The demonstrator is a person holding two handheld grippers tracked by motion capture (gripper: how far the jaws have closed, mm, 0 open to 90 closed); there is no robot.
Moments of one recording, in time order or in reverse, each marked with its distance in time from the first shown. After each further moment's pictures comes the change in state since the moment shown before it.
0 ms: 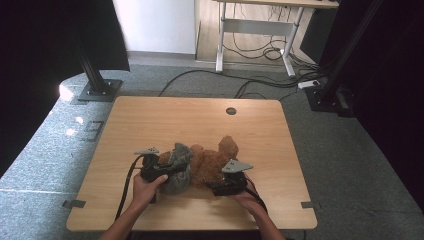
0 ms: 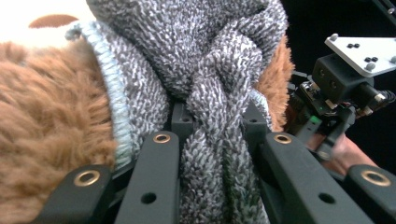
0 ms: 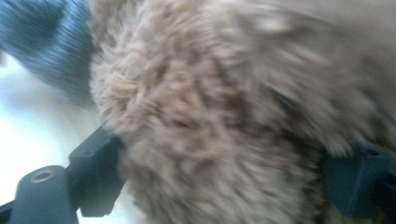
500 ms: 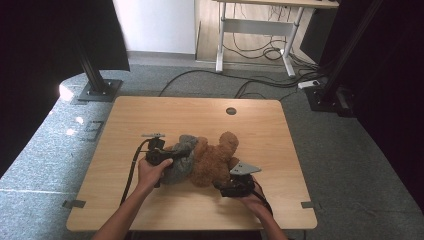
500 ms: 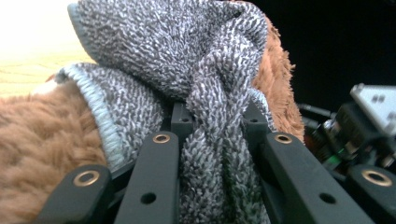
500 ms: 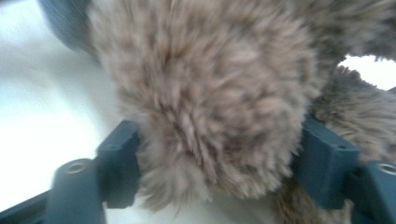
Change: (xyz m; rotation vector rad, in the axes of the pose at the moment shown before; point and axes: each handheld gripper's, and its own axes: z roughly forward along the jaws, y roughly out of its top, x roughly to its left) left arm 0.008 0.040 0.016 0.031 0.055 -0.030; right arm -0.016 -0.014 -0.022 -0.006 0.012 0.068
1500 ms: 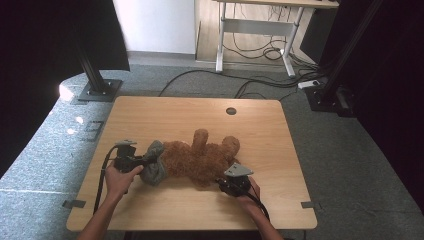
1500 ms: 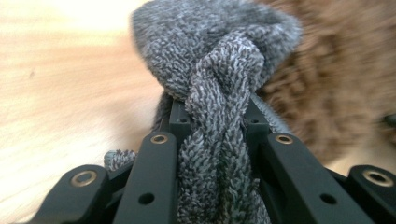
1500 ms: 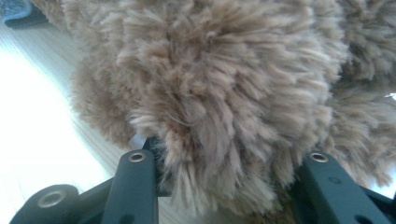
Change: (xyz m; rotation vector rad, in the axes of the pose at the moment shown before) left arm 0.027 -0.011 -0.080 0.009 0.280 0.057; right arm 0.006 -0.008 0.024 0.035 -0.169 -0.080
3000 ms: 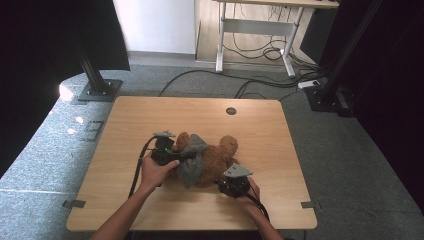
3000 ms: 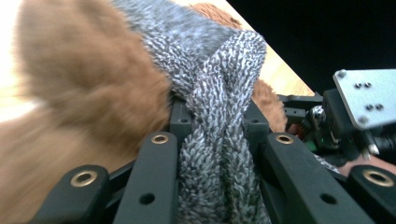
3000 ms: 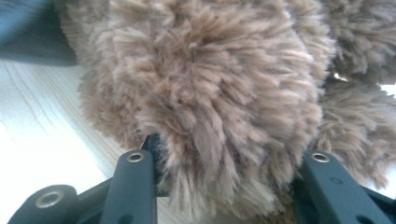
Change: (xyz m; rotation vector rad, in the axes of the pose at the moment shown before) left arm -0.073 0.034 0.053 0.063 -0.185 0.104; right arm 0.004 0.001 -0.001 -0.002 0.015 -0.010
